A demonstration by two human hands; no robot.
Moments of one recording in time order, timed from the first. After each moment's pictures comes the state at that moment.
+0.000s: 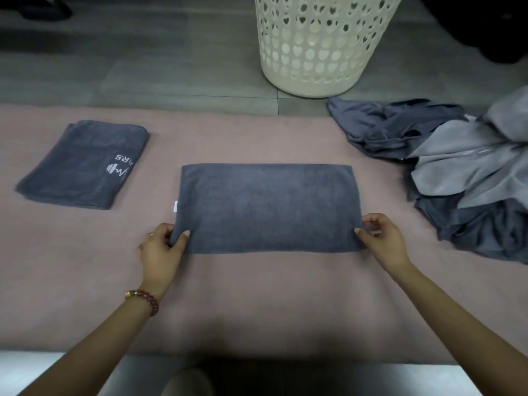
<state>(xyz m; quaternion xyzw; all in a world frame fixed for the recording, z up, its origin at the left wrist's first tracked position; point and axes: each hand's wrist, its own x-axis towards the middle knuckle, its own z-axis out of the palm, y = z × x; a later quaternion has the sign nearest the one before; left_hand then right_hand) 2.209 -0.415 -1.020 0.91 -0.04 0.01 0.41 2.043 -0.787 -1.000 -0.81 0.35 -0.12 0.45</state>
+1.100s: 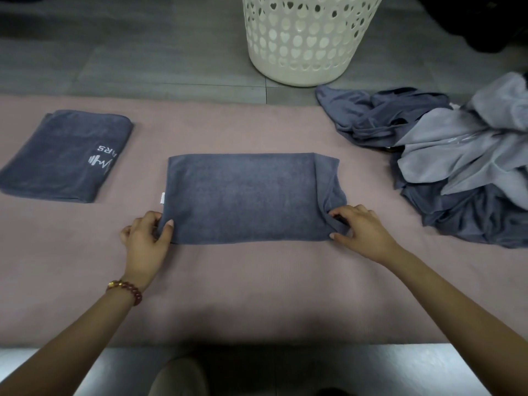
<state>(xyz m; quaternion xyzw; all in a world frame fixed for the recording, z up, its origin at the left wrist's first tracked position) 2.212 -0.410 -1.018 0.93 -0.13 0.04 0.35 2.040 -0.791 -0.992 -0.97 0.13 0.05 0.18</state>
